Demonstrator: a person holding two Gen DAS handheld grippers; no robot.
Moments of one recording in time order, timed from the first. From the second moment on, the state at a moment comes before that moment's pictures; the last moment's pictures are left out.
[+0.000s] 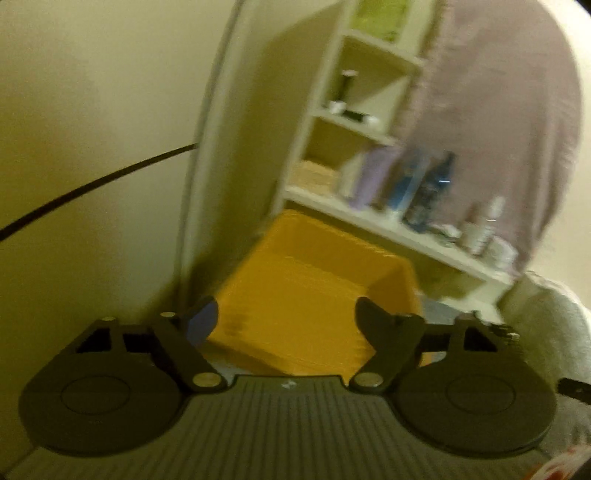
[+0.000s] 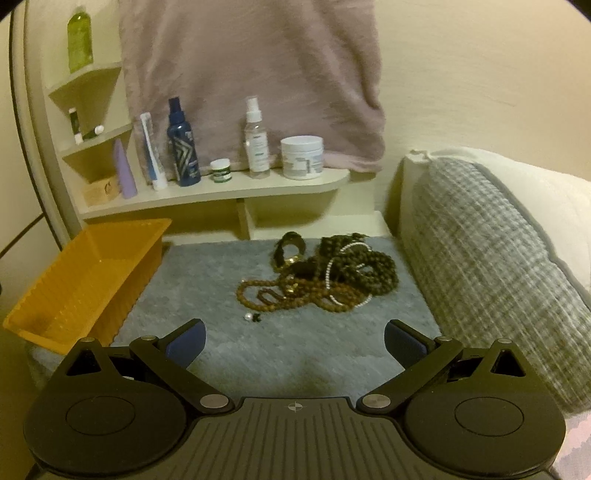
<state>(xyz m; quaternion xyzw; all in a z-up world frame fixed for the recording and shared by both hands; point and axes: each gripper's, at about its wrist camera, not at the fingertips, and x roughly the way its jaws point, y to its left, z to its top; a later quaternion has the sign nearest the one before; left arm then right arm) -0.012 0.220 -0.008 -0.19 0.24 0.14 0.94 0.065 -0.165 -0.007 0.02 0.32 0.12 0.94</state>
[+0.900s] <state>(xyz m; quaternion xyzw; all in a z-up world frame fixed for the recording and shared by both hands) 0.022 0.281 -0.087 -0.34 0.24 0.10 0.91 0.097 -0.117 -0.034 -0.03 0.35 0.12 0.93</state>
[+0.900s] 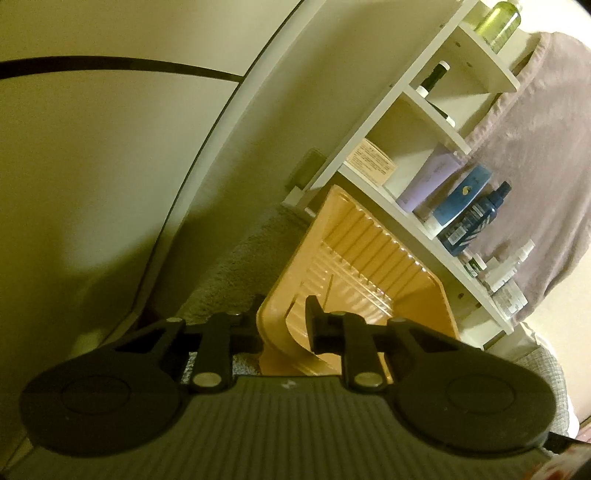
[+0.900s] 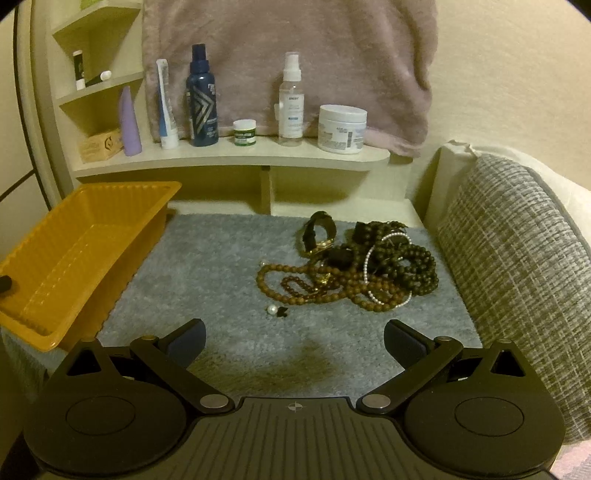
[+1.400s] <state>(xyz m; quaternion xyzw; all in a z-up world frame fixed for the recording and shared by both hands) 0.025 0.282 -0.091 -0.36 0.23 0.11 0.90 0.093 -0.125 -0.031 -0.02 0.34 0.11 0.93</state>
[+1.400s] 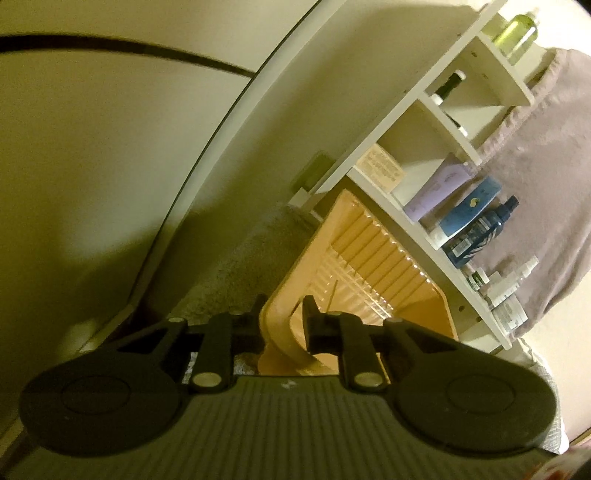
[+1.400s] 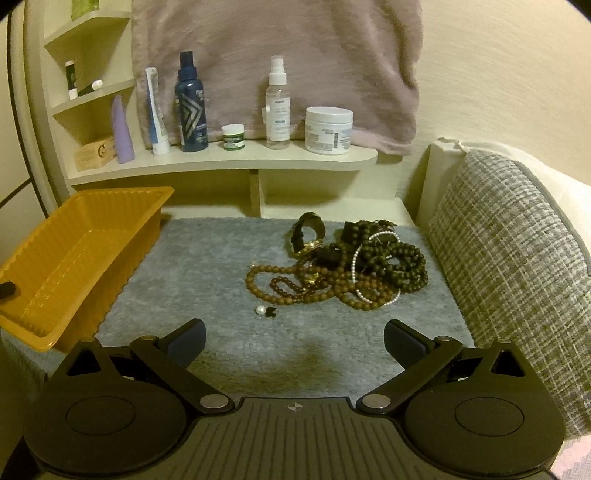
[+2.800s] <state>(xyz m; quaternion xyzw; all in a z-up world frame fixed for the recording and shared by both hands) 0.046 0.137 -0.002 0.01 0.28 0.14 0.95 0.158 -0.107 -0.100 -0.01 0.33 0.16 0.93</state>
